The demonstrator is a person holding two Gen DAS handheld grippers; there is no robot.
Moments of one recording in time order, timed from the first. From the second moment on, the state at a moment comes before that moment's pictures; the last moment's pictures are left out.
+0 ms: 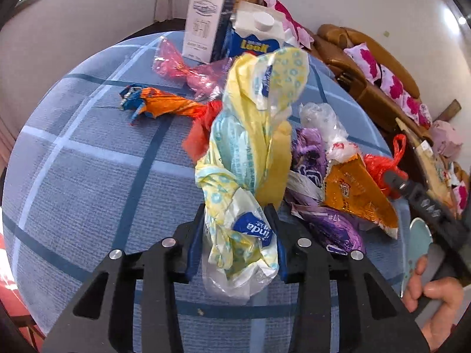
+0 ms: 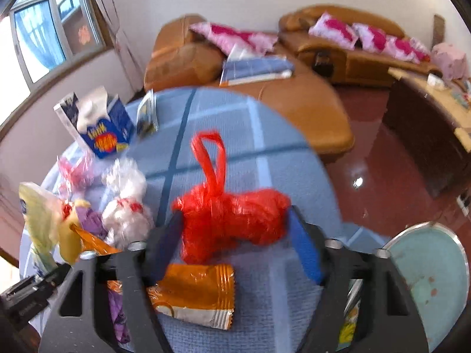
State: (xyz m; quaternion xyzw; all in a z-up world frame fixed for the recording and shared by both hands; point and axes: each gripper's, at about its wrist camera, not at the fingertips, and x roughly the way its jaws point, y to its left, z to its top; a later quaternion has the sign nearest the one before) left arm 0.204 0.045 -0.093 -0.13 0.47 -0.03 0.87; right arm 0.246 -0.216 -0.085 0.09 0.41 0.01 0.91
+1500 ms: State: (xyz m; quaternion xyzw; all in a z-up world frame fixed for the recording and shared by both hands) left arm 0.107 -0.007 -0.026 0.00 0.37 -0.04 0.93; right arm 0.050 -0.230 -0.014 0.15 0.25 0.00 0.96
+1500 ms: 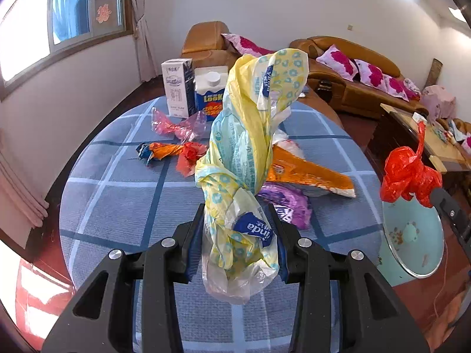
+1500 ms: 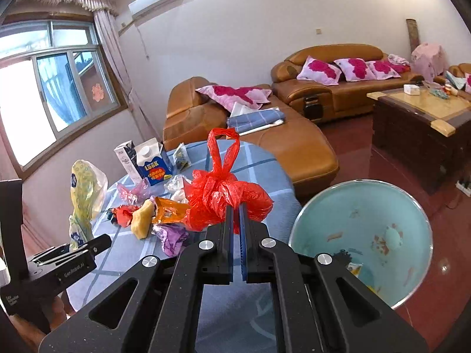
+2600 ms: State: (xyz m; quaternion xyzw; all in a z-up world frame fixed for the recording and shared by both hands) left arm 0.068 -0.119 -0.009 0.09 0.34 -0.13 0.93; right arm -0.013 -0.306 -0.019 0.17 0.21 -0.11 0.96
